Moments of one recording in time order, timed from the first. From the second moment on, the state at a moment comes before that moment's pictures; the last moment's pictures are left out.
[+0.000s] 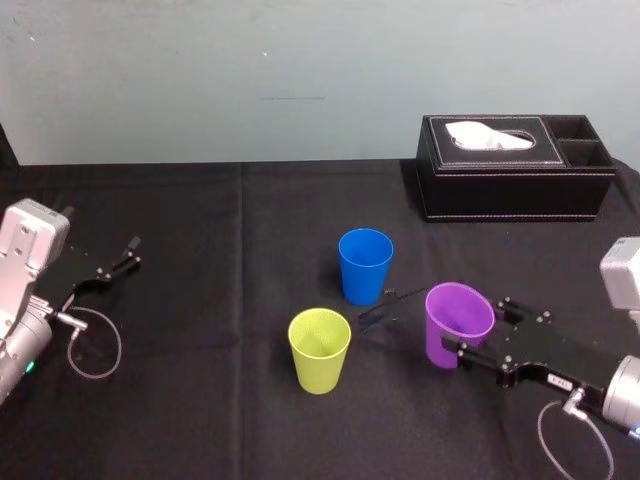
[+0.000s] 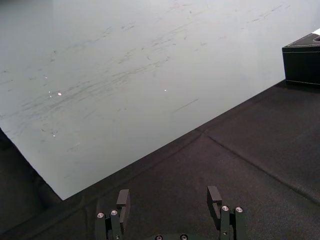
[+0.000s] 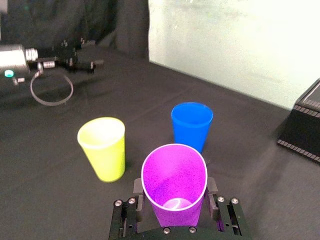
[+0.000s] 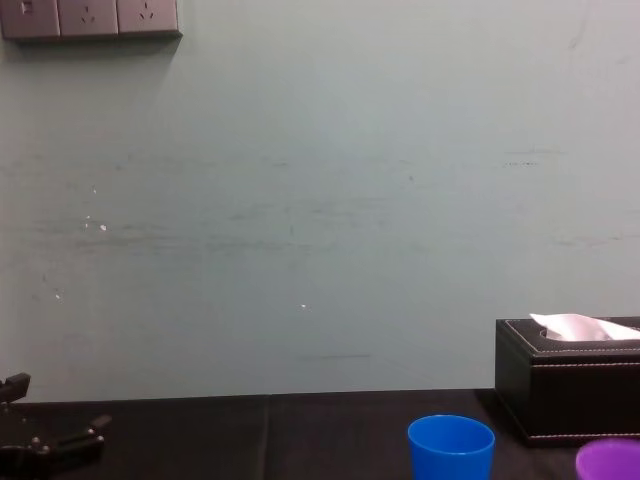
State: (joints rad) left arm -0.20 0.60 0.45 -1.41 -0.25 -0.12 0.03; right arm -0.10 0.73 -0.23 -1.73 0.50 0.06 0.50
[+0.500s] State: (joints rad) left arm -0.20 0.60 0.45 -1.41 -0.25 -0.12 0.03; right arm -0.03 0.71 -0.18 -1.84 0.56 0.15 0.43
